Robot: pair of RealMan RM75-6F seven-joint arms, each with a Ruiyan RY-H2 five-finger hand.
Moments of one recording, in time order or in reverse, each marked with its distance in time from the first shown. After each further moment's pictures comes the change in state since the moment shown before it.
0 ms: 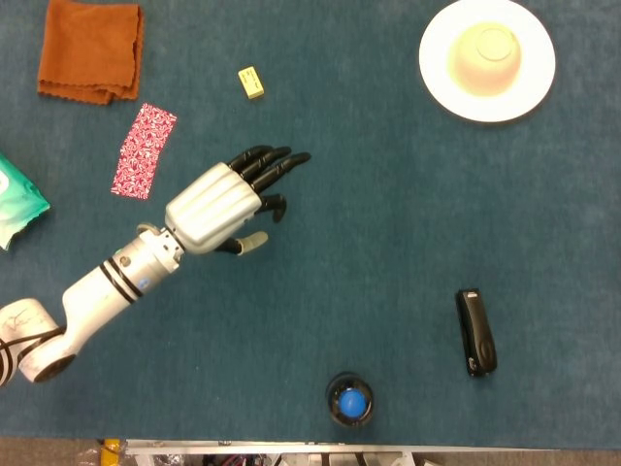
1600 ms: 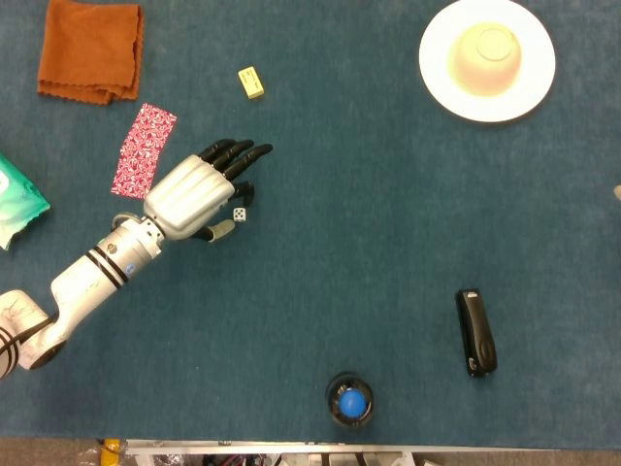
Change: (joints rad) left arm -0.011 -0.093 0.095 0.257 -0.071 -0.025 -0.055; right arm 0.027 -0.043 -0.025 0.038 -0.008 -0.021 0.053
